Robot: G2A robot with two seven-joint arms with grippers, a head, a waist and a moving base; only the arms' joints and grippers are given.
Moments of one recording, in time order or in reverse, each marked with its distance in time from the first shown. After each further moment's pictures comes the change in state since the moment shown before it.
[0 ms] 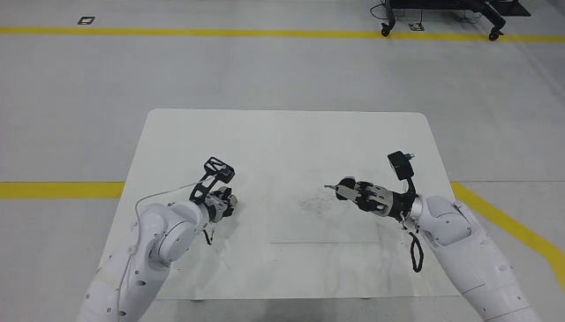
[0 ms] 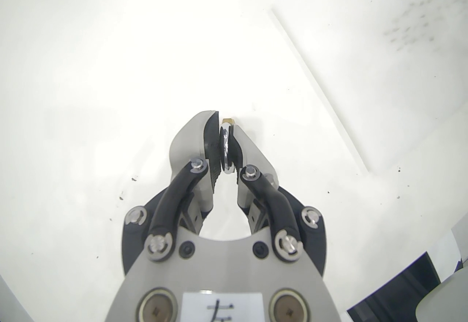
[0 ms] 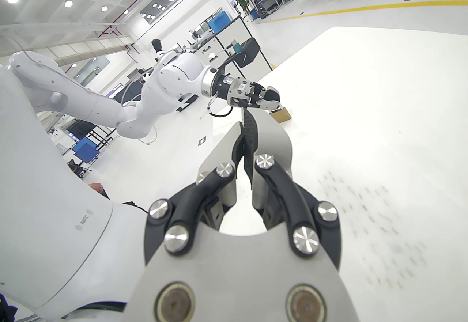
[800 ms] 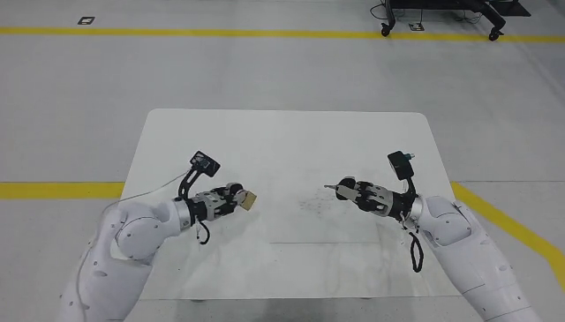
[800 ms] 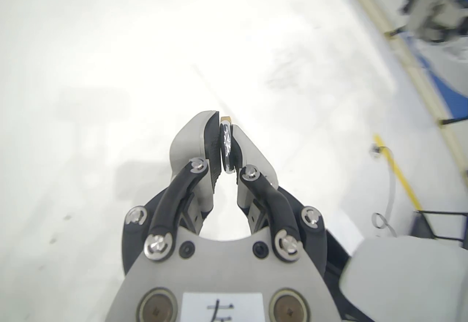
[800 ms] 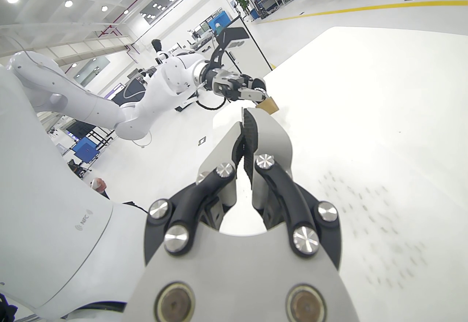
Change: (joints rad) left arm 0.036 0.010 -0.183 0.084 -0.670 -0.350 0.081; right arm 0.000 0.000 0.000 0.000 0.000 0.000 0.000
